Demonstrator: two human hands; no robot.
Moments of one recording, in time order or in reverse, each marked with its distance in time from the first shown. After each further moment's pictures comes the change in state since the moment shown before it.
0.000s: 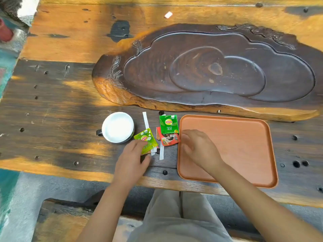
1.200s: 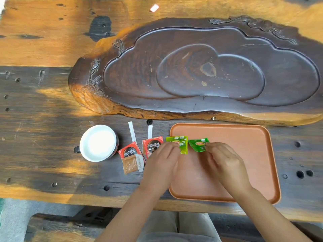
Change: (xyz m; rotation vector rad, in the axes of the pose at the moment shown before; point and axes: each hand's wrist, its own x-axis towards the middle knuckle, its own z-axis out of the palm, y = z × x) left_hand 0.054 0.078 0.062 0.042 0.137 0.449; right_hand -0.011 0.095 -0.010 -0.206 0.487 -0.252
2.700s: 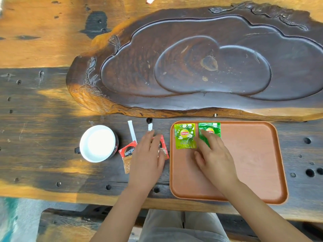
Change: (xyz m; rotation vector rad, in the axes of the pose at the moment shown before) left_hand 0.001 -0.021 -0.013 0.129 -0.105 -0.305; right_hand 0.014 -0.015 0.024 -0.123 -0.206 0.132
